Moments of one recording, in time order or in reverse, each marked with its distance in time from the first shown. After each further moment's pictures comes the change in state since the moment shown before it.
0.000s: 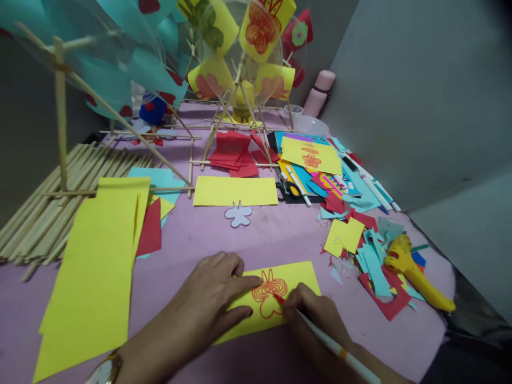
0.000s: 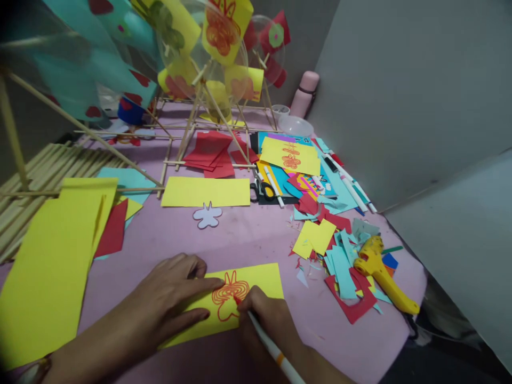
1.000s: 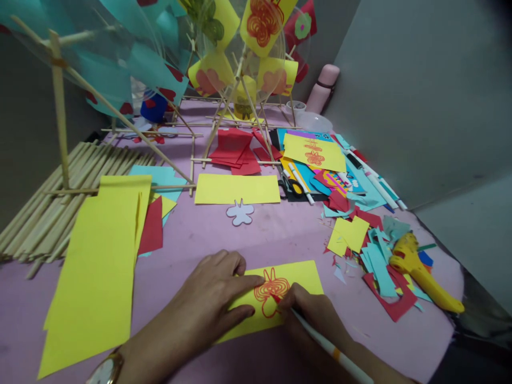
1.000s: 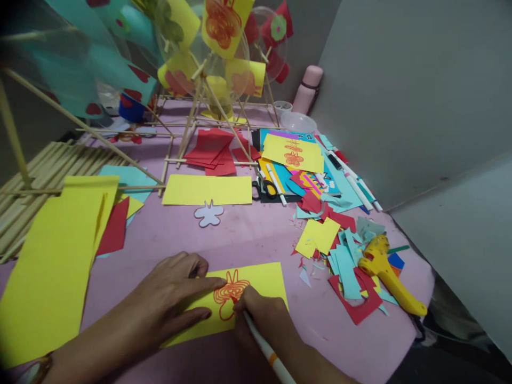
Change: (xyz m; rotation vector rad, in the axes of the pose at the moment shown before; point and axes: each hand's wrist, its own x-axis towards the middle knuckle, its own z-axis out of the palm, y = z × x) left_hand 0.003 0.000 -0.001 -0.009 -0.018 -0.020; right_hand 0.012 -0.021 -0.008 -0.151 -0.152 0.139
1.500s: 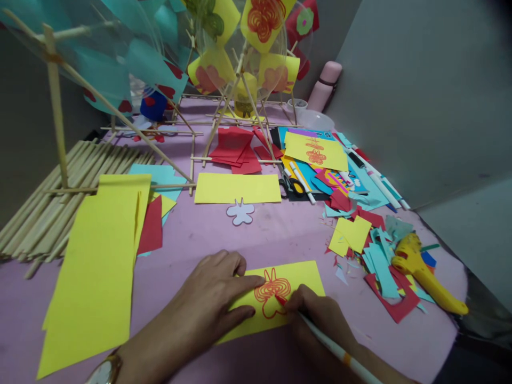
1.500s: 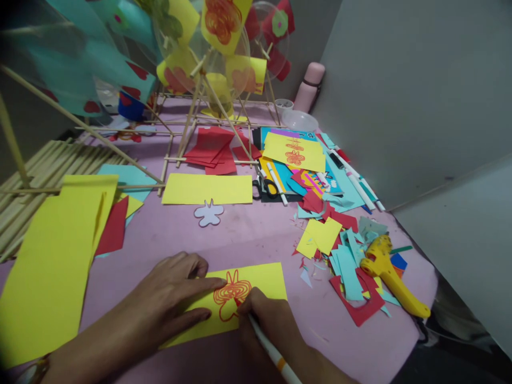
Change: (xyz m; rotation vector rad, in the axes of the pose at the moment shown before) left_hand -0.002 0.000 0.001 0.006 0.030 0.018; right_hand -0.006 0.010 0.004 0.063 0.082 -0.052
